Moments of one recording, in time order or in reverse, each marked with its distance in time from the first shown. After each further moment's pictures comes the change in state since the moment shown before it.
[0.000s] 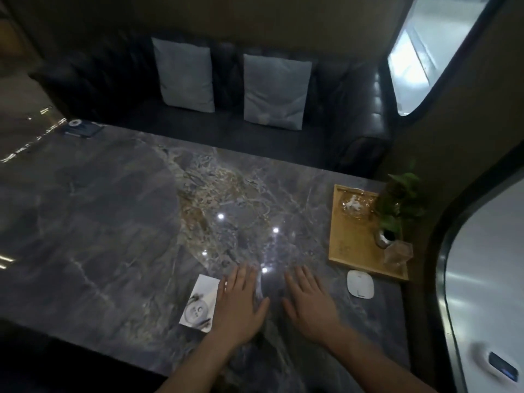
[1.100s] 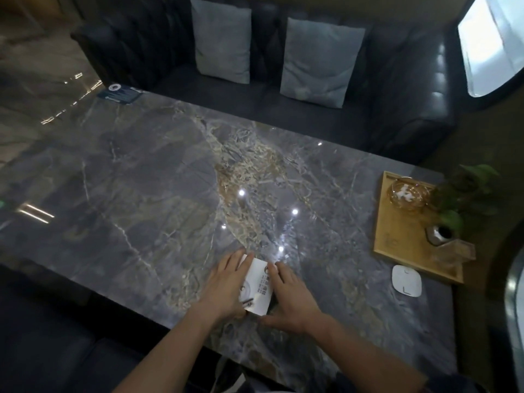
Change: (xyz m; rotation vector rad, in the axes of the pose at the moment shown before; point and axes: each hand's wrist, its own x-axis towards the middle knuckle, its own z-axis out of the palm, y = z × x) left_hand -0.011 -0.118 -0.025 0.054 -0.110 0.060; right_hand 0.038 -0.103 0.036 0.202 -0.238 -0.199
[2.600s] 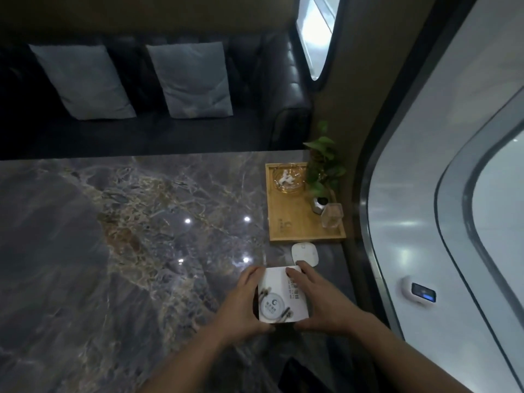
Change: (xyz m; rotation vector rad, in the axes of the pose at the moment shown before) left_hand 0.051 0.208 0.032 -0.446 -0.172 0.372; right_hand -0.173 0.173 -0.056 0.158 0.225 0.233
